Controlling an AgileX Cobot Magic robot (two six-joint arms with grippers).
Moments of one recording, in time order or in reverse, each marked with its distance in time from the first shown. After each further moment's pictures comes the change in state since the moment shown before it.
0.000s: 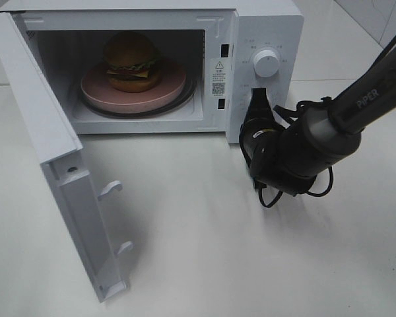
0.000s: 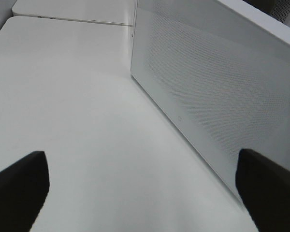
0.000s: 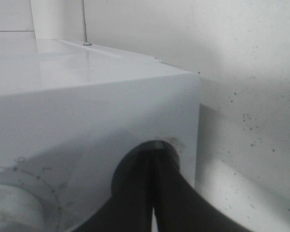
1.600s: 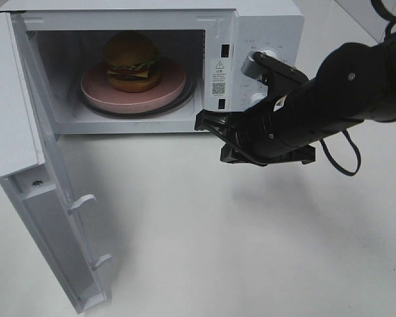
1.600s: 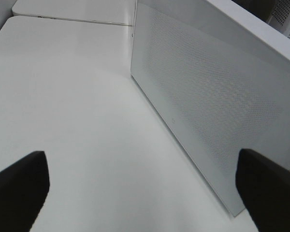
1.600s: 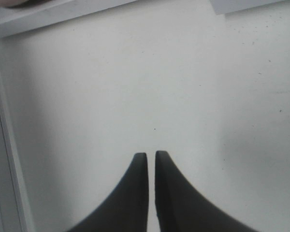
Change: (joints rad) left arm 0.000 0.000 0.000 0.000 0.000 0.000; right arm -0.021 -0.483 0.099 -0.498 0.970 -0.844
